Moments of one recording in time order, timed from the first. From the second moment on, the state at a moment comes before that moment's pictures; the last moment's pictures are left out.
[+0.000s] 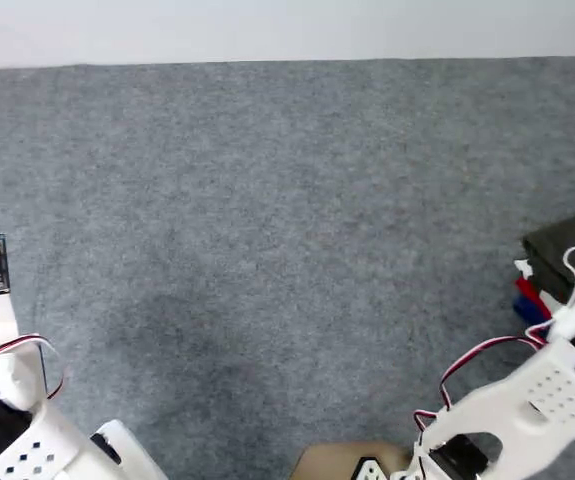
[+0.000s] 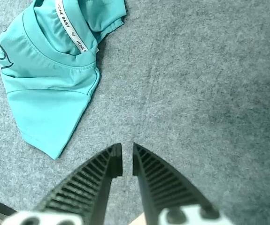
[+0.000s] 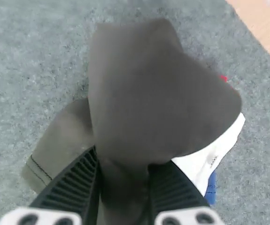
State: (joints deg) left arm -49.9 -64.7 37.2 96.2 -27.6; right arm 44.6 27.7 -53.1 92.0 8.1
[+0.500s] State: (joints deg) left arm -49.9 -64.7 37.2 96.2 -27.6; right arm 51.0 36.7 -53.1 91.3 16.0
